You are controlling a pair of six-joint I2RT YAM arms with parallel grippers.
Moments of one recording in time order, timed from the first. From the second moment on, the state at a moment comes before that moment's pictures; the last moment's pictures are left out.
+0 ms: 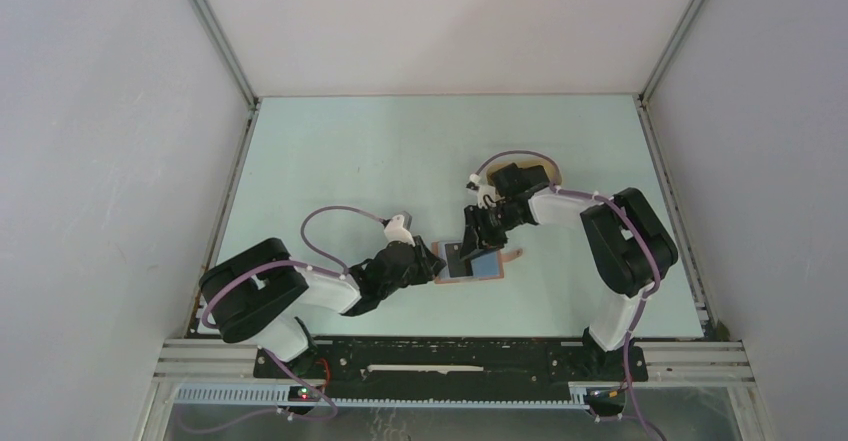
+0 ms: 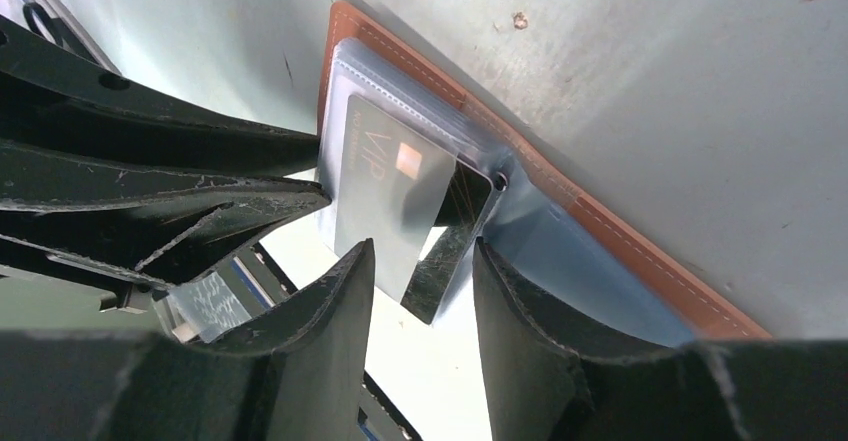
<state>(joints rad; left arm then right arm) -0.94 1.53 0.36 0.64 -0.23 -0.97 0.49 1.81 0.98 -0.33 -0.67 0.29</state>
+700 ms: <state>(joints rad) -0.94 1.53 0.34 0.68 -0.23 -0.97 0.61 1.76 1.05 -0.50 -0.56 0.09</state>
